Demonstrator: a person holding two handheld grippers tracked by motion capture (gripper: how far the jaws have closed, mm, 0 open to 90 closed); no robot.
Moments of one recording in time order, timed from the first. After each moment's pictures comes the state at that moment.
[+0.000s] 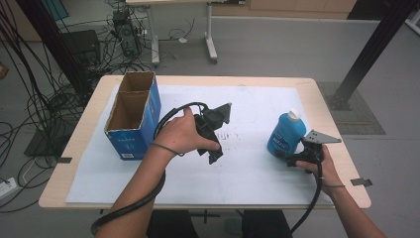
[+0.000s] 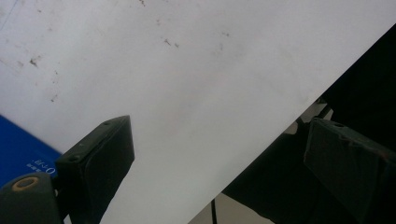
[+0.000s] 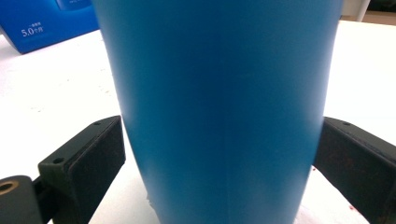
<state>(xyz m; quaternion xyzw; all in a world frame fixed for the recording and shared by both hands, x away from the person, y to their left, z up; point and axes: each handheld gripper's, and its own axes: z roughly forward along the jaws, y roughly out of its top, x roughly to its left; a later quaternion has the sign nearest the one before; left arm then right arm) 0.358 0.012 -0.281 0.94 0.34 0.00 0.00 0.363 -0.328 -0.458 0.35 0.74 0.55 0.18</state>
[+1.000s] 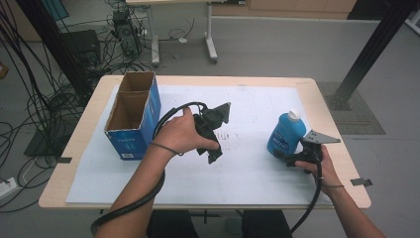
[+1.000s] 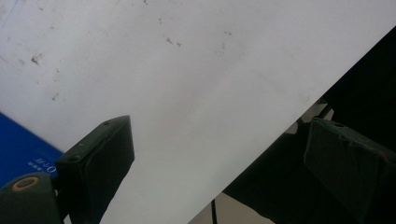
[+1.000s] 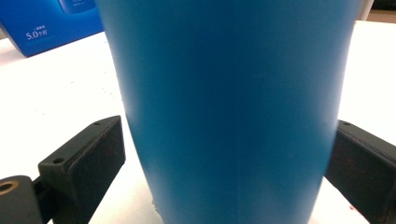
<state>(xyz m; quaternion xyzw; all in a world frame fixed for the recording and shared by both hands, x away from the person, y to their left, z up) 0.359 0.013 -0.281 0.94 0.35 0.00 0.00 0.363 -0.326 -0.459 0.35 0.74 0.55 0.17</state>
